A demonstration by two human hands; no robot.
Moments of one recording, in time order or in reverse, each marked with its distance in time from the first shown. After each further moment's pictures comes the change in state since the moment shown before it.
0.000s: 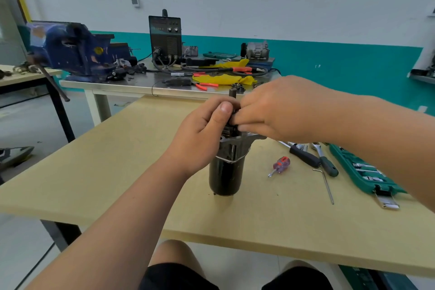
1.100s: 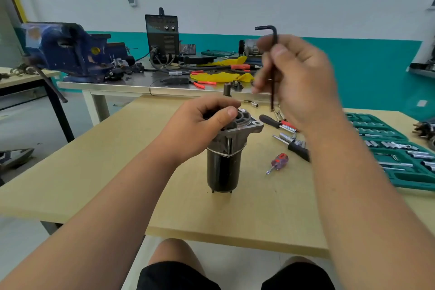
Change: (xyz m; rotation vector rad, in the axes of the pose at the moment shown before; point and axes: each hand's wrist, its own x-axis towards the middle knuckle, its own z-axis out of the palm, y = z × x) left_hand 0.010 0.006 -0.012 0.121 -0.109 -0.060; right_hand 0.002 0.001 0.027 1.530 0.990 0.472
